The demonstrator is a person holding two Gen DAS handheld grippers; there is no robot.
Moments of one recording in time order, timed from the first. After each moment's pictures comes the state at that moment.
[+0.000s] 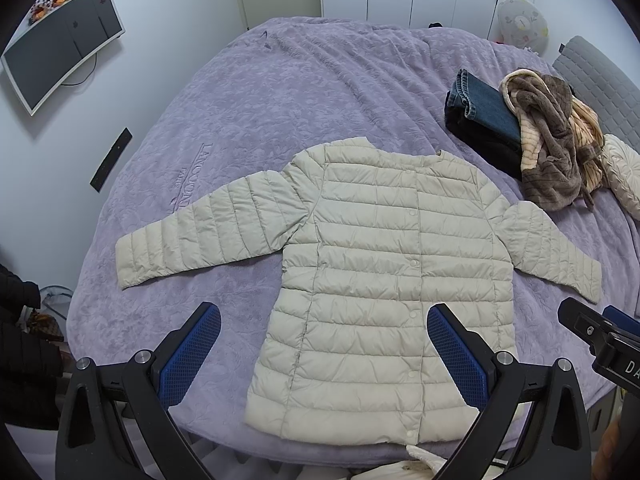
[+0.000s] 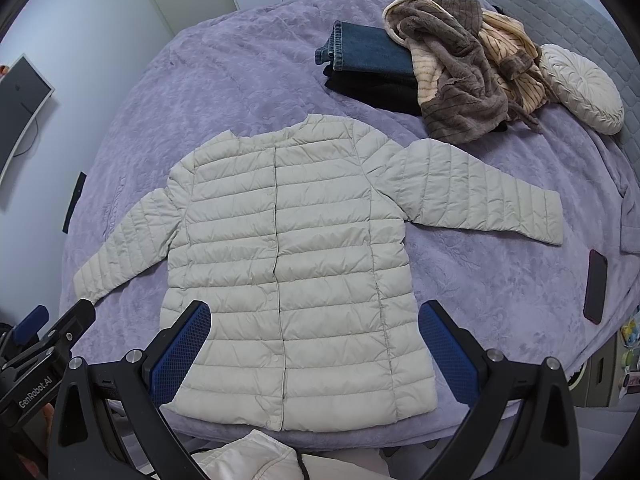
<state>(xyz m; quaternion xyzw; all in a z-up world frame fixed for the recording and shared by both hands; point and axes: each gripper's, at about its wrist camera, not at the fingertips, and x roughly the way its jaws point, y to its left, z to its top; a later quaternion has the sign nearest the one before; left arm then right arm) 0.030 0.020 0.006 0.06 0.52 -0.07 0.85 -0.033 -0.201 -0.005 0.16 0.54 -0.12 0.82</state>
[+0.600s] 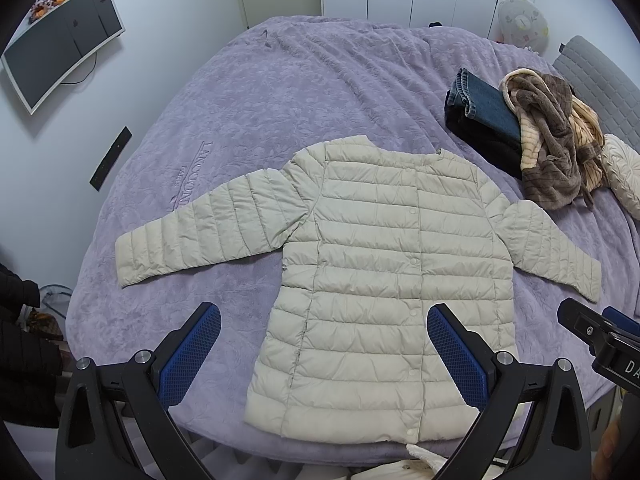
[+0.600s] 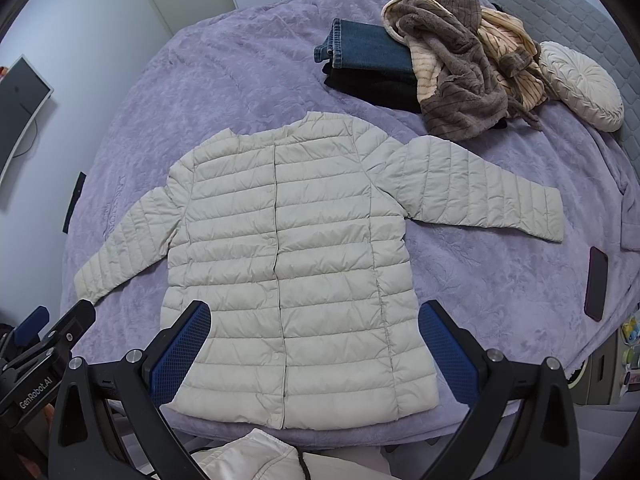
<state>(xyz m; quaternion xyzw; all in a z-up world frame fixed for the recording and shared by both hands) 0.031 0.020 0.006 0.06 0.52 -0.07 0.85 -0.031 -0.202 -0.004 0.16 0.54 -0.12 0.82</state>
